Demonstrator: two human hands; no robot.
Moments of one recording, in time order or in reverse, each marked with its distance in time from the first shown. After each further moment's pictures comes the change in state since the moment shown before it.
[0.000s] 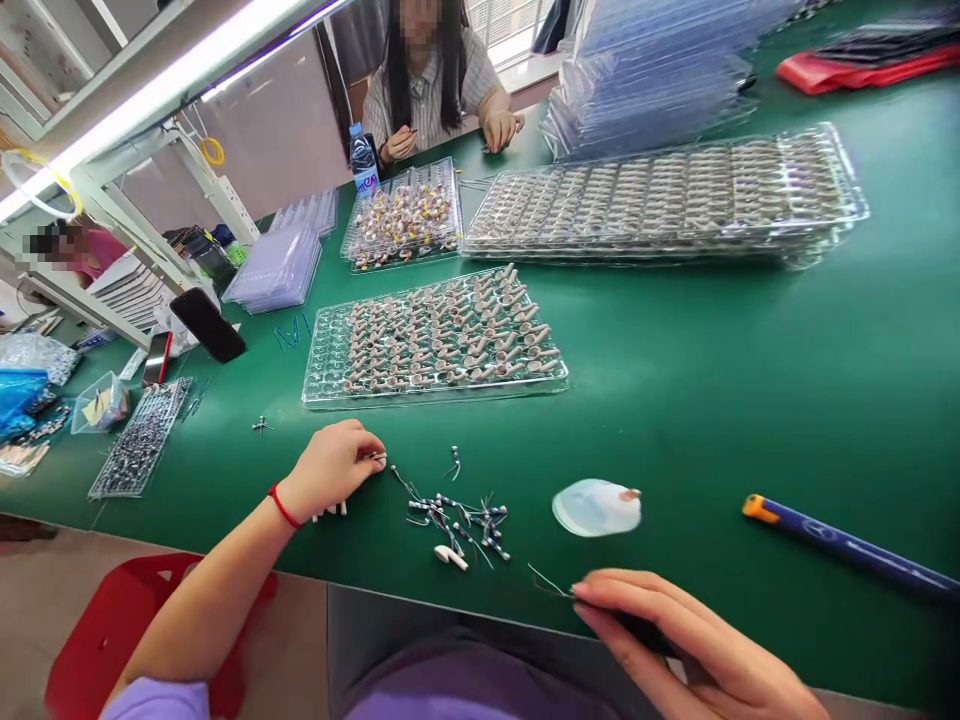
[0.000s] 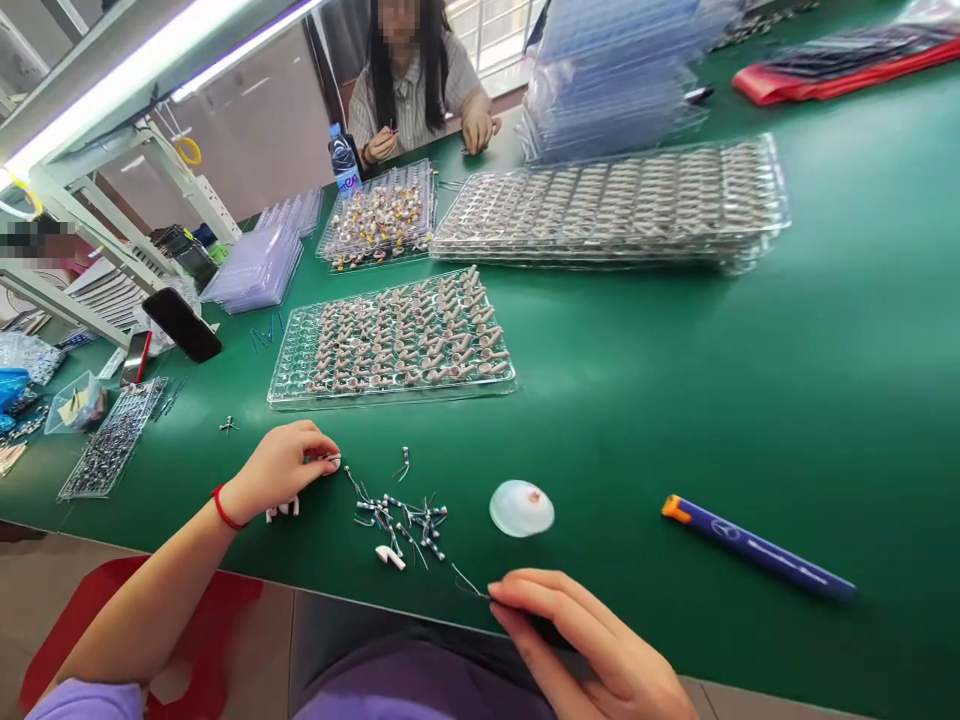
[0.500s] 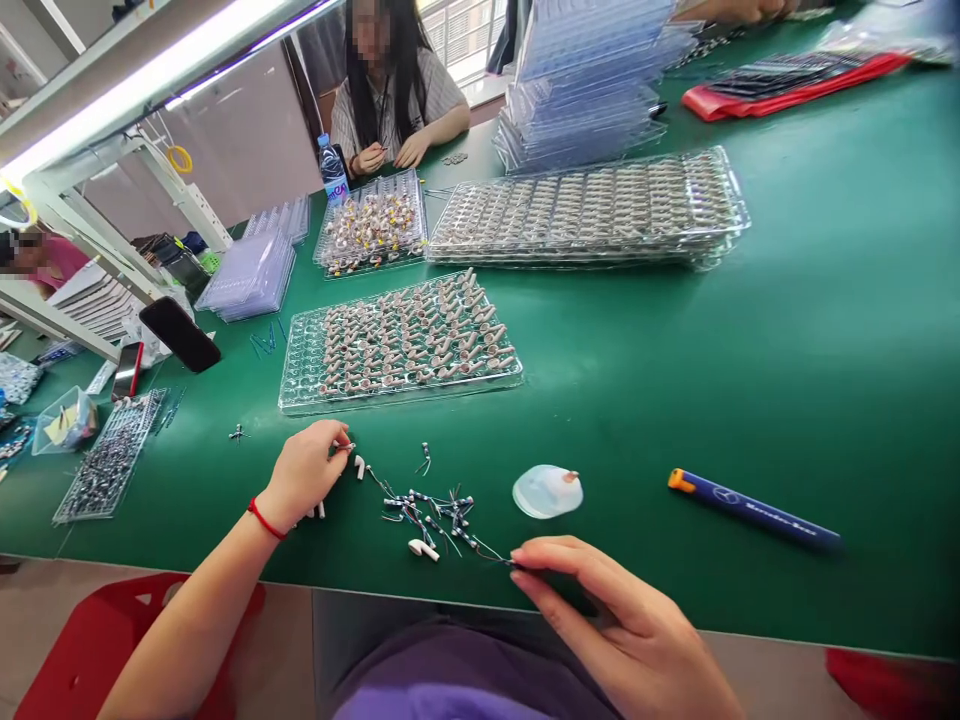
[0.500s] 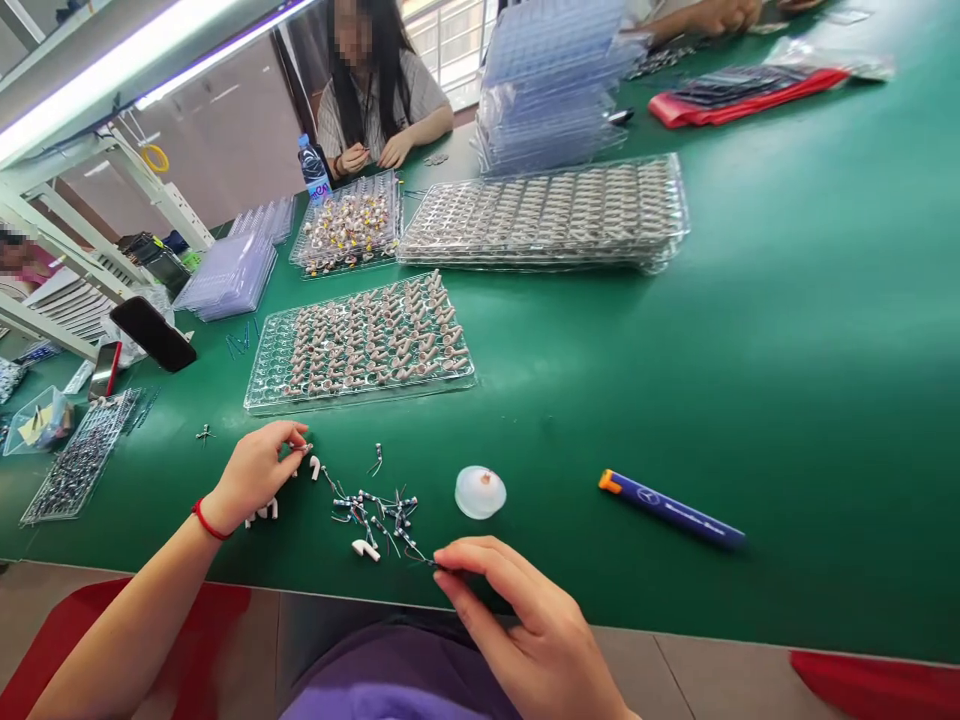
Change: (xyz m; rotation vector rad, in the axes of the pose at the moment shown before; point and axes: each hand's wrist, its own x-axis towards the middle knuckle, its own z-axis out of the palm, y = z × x) left_hand 0.001 -0.009 0.006 -0.012 0.203 -0.001; right_hand 0.024 -0.027 0.009 0.087 0.049 -0.026
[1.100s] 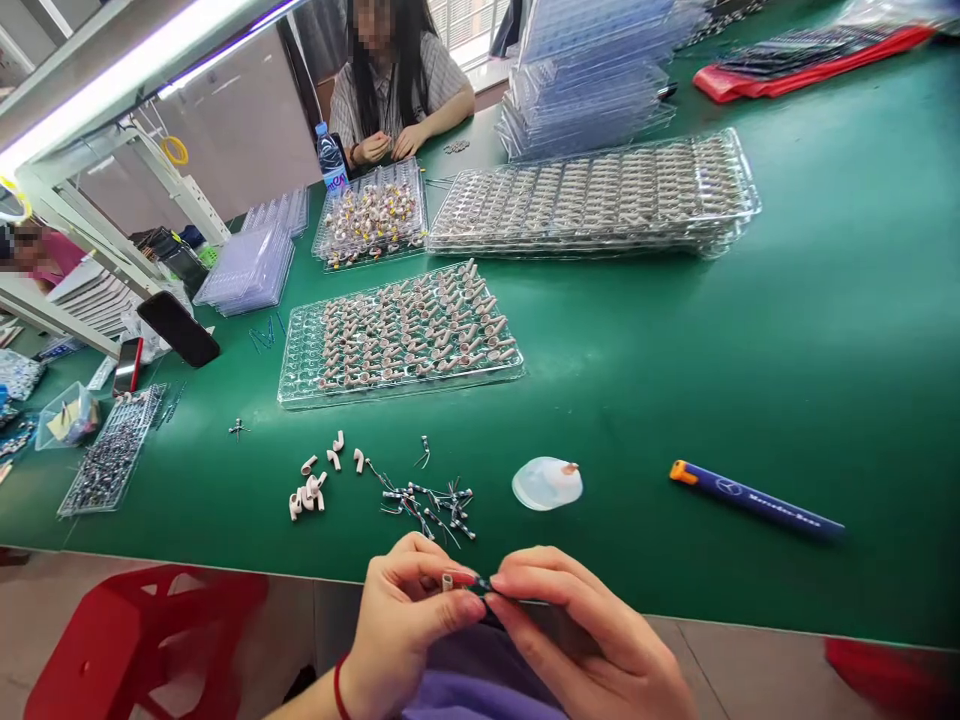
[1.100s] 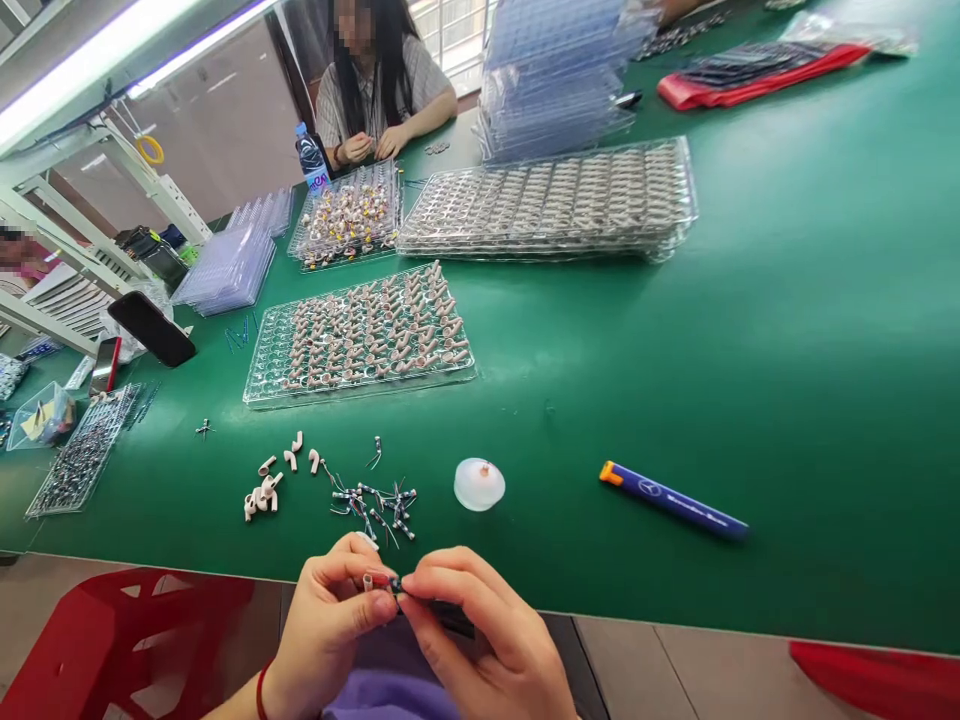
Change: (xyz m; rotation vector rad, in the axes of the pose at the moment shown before) left_hand -0.096 0.121 0.070 -1.521 0.039 -0.524; right_hand -0.010 -0.023 0.017 0.283 0.010 0.019
